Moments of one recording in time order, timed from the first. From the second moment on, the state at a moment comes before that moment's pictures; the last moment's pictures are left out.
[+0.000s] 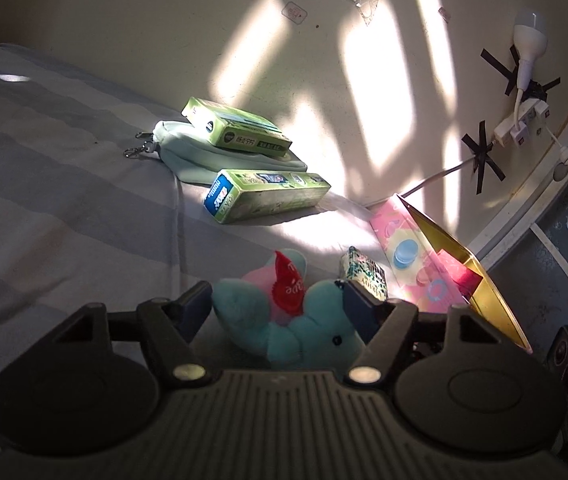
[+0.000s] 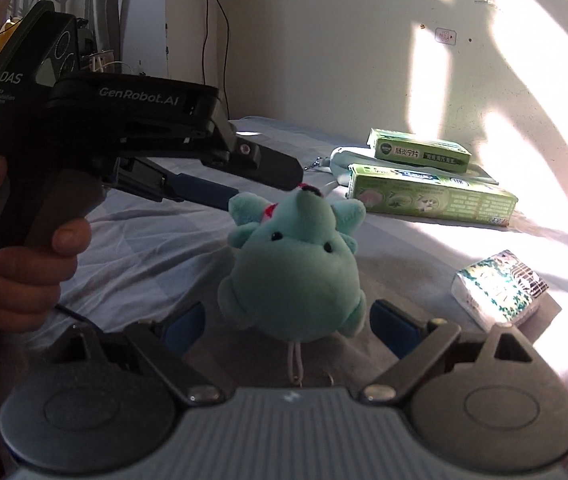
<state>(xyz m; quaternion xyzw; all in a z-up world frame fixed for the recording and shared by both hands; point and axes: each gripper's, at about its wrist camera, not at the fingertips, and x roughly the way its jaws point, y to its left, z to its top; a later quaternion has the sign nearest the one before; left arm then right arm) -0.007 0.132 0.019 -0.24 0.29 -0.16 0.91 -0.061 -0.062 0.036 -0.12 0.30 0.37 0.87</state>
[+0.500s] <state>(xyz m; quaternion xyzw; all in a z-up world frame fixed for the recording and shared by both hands) 0.022 -0.024 0.106 -0.13 0.22 -0.32 0.91 -0.074 -0.197 0.095 -0.10 0.15 0.17 0.97</state>
